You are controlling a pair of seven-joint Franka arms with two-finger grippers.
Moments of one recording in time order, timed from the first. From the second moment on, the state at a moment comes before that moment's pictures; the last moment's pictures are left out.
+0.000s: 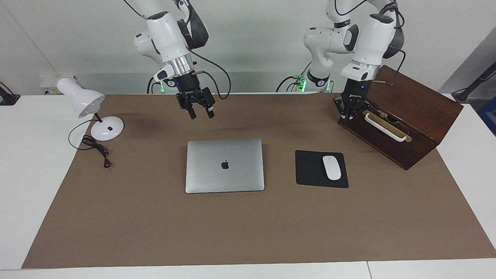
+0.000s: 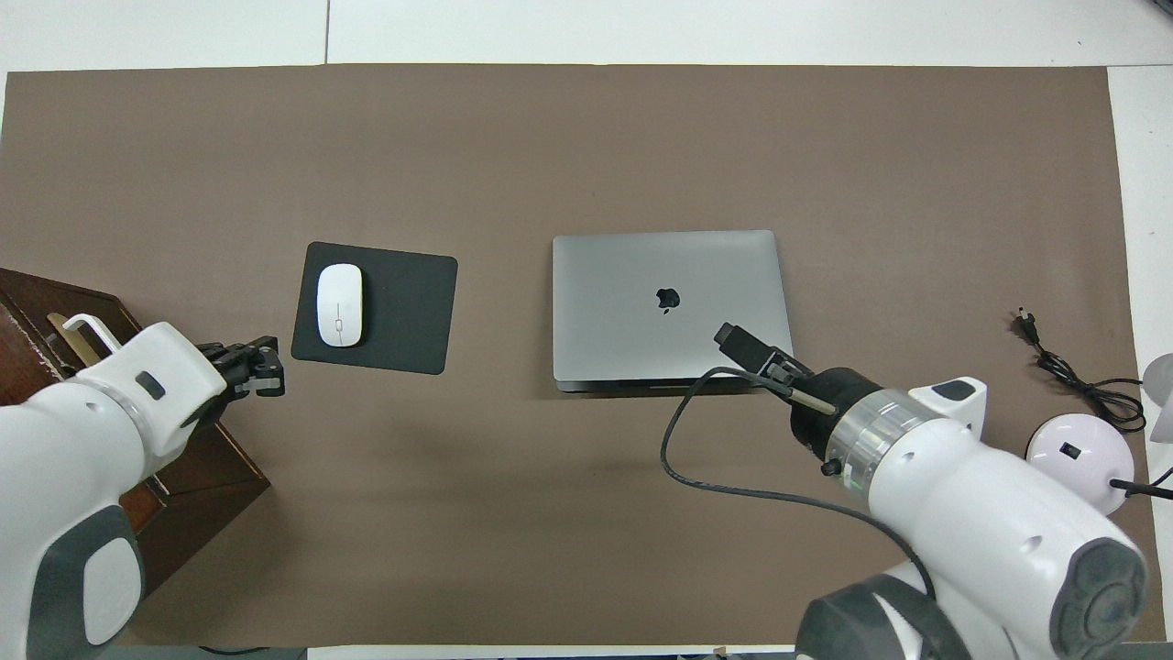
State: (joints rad) left arm -0.34 -0.42 0.12 -2.51 -0.01 2.52 -0.01; right arm 0.52 -0.36 -0.06 -2.52 0.17 2.78 0.93
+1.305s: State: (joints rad) left arm -0.74 -0.16 0.12 -2.74 -0.01 3.22 -0.11; right arm 0.61 -0.21 -0.07 -2.60 0.17 3.04 1.54
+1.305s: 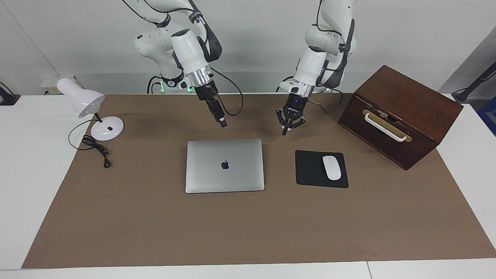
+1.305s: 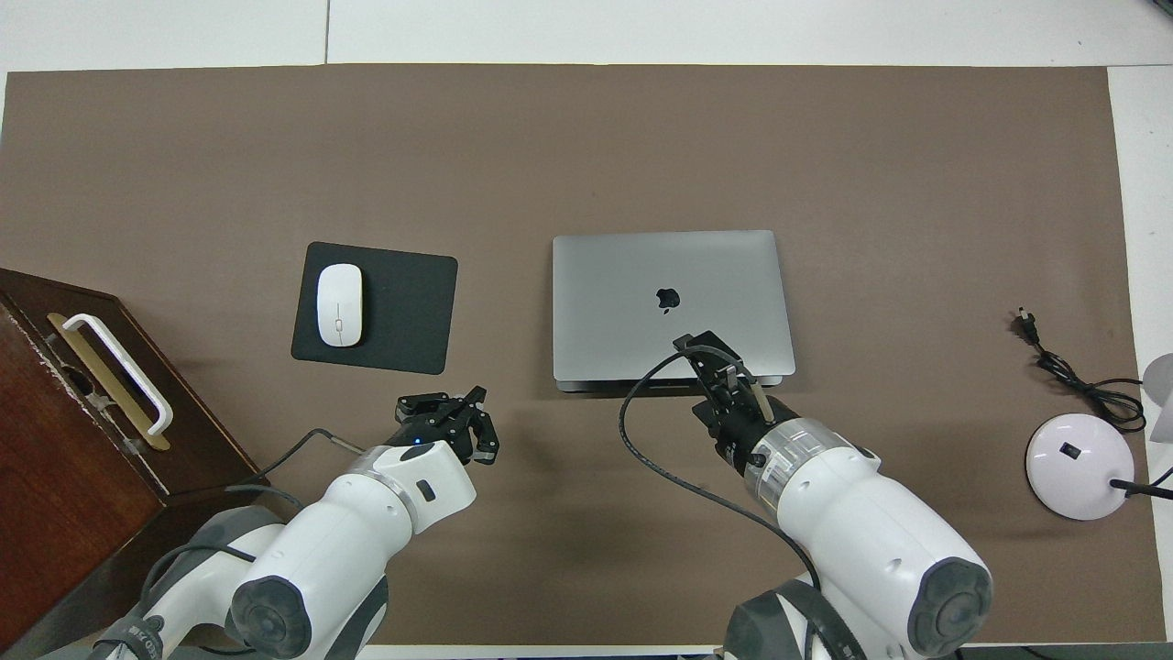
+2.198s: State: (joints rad) left arm -0.92 -0.05 0.12 -2.69 -0.10 3.27 -0.23; right arm 0.62 -0.08 -0.06 -2.65 0.17 3.30 1.54
